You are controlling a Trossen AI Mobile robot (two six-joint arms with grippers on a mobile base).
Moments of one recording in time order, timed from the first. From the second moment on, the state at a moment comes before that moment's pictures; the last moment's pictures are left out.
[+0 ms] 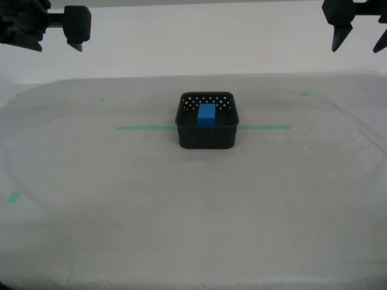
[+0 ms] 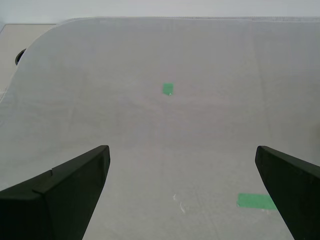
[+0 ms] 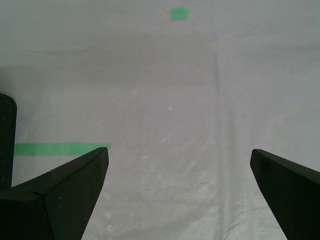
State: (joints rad) arm 0 0.04 1.69 1.33 -0.71 0.00 0.09; arm 1 -0.06 1.47 0.93 -0.15 -0.12 -0.05
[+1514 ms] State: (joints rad) arm 0 0.04 1.69 1.33 -0.71 0.00 0.09; arm 1 -0.06 1.47 0.93 -0.15 -0.12 -0.05
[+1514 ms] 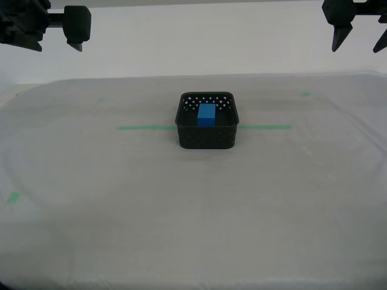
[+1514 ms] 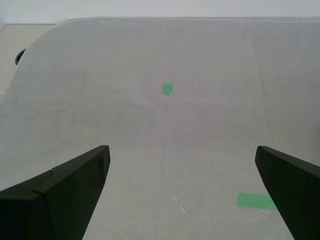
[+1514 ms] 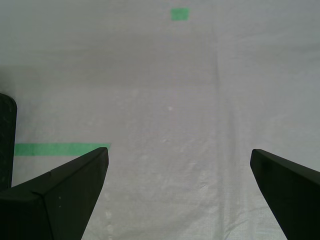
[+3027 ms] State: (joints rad) arm 0 0.04 1.69 1.33 -0.71 0.00 0.09; arm 1 -0.06 1.47 0.93 -0.15 -0.12 -0.05
